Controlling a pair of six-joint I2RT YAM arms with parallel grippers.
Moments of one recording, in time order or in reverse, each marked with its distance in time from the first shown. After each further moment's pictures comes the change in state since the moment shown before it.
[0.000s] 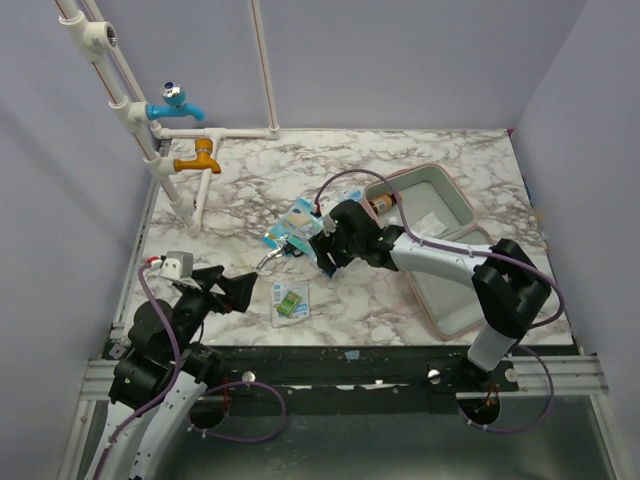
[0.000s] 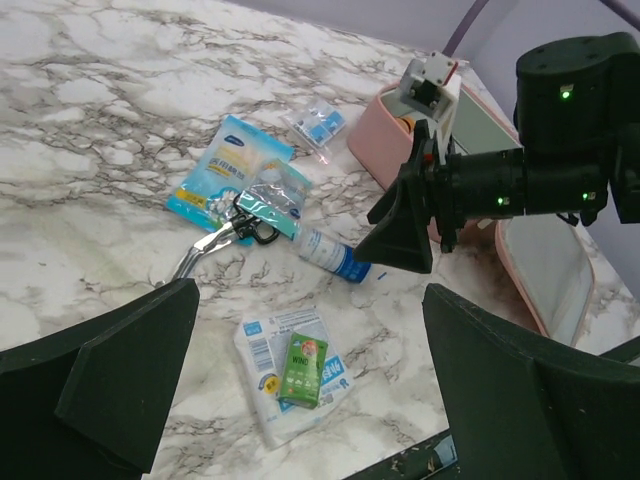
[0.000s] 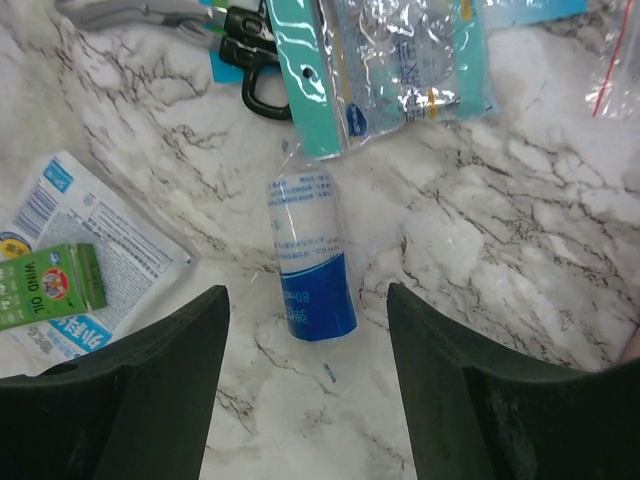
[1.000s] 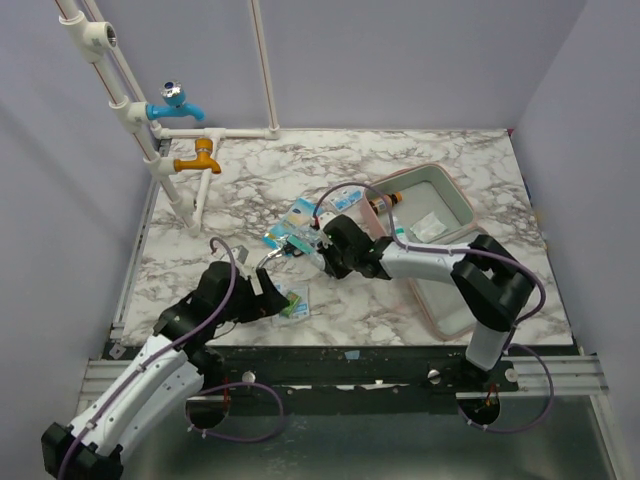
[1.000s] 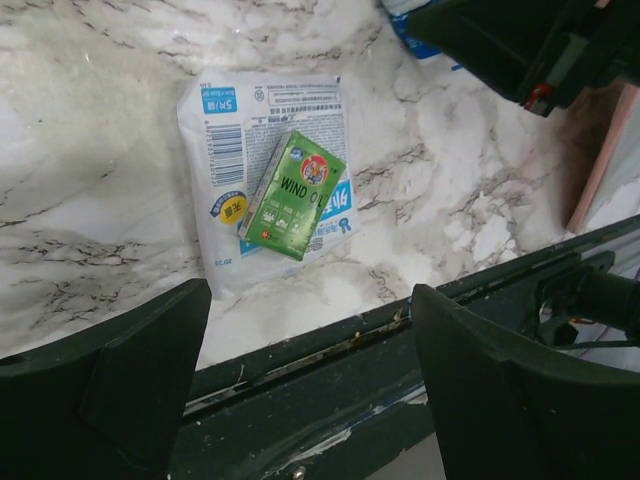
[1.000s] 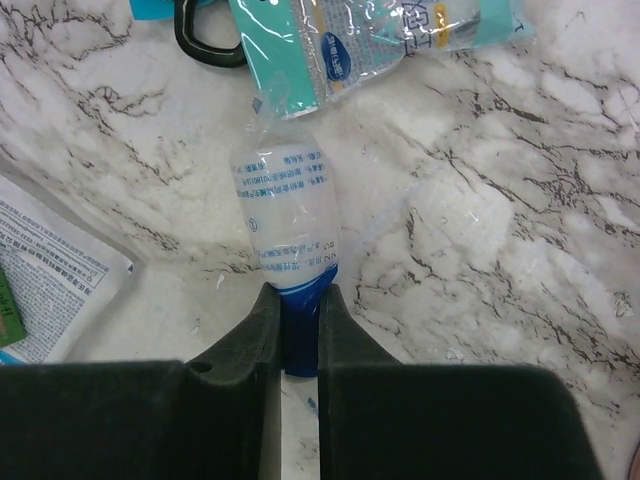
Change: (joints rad) left arm -0.080 0.457 -0.130 -0.038 0.172 -0.350; right arm 0.042 0.106 -0.064 0.069 0.108 0.044
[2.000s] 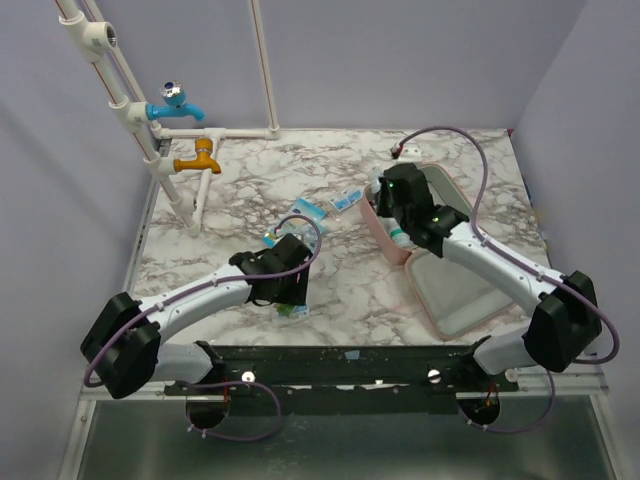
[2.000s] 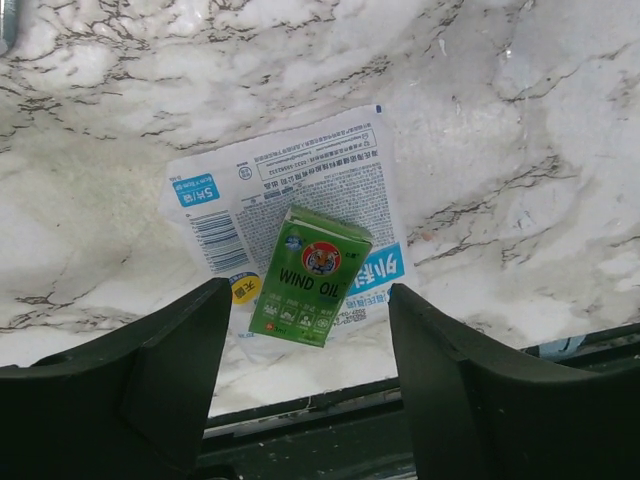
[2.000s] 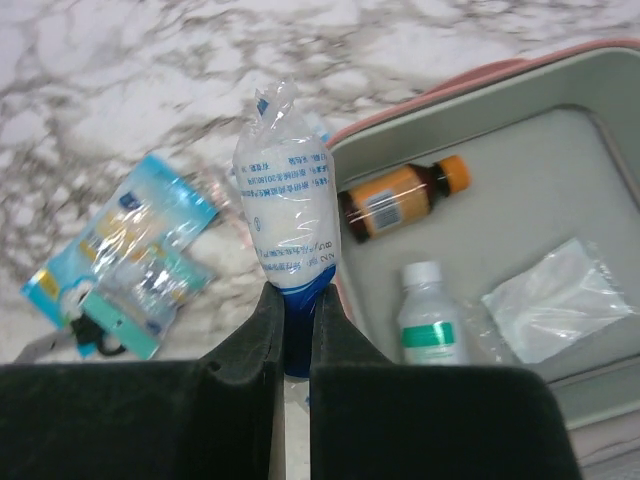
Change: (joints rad) left arm -0.274 0.753 0.354 -0.028 -0.300 0.160; right arm -0.192 -0.385 0.064 -0.107 0.347 0.225
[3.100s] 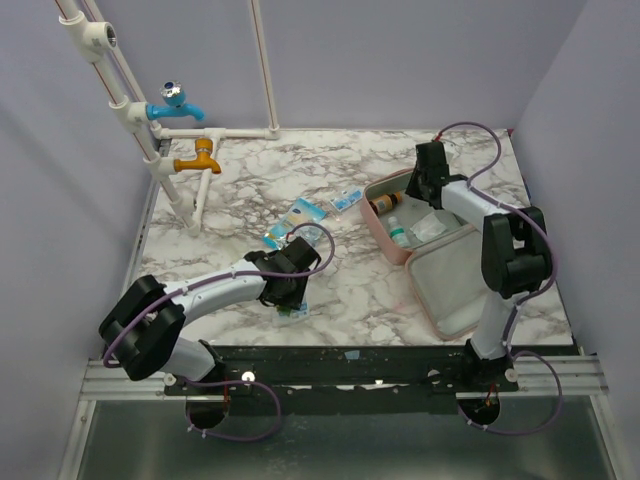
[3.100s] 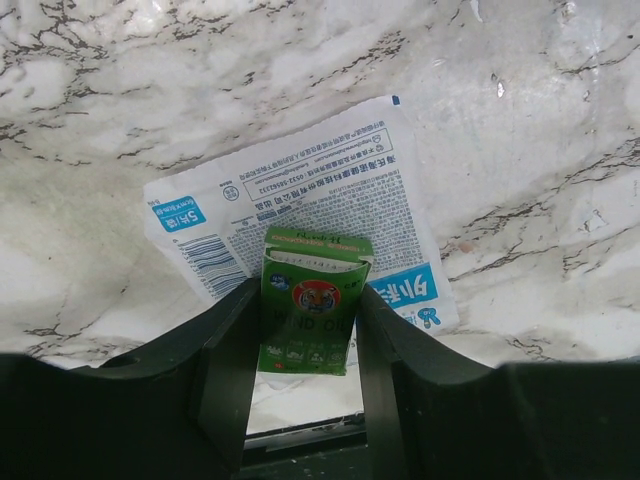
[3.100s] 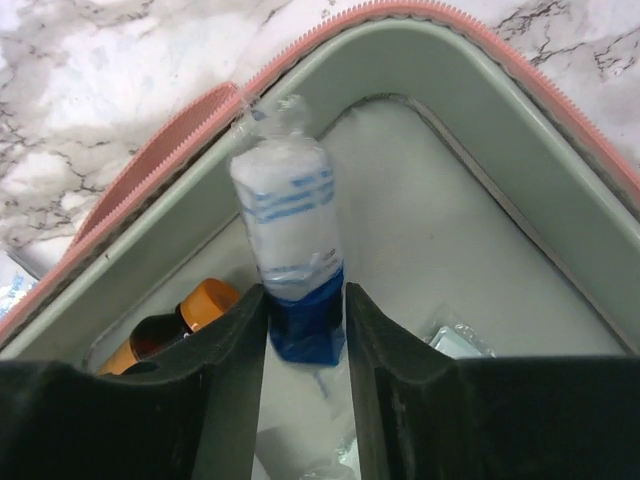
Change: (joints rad) left arm -0.027 0.148 0.005 0.026 -0.007 0.101; right arm -0.459 0.487 0.221 0.021 -0.113 0.106
